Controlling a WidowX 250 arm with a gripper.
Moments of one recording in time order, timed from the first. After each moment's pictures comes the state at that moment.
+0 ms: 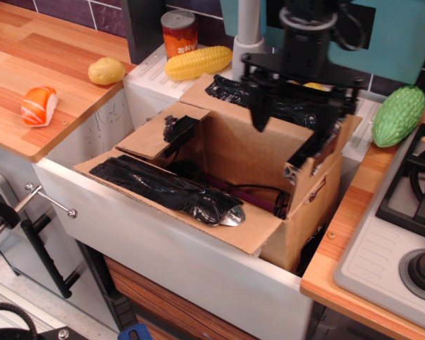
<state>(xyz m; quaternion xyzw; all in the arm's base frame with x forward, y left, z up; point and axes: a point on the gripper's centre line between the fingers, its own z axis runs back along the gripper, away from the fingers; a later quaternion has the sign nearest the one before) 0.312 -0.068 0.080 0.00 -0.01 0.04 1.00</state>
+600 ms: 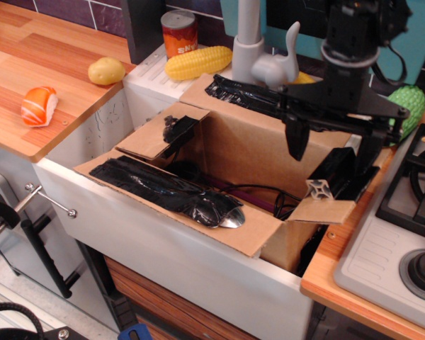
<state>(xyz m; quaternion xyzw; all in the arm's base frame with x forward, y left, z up) 0.308 -0.100 0.063 -0.01 -0.04 0.06 1.00</state>
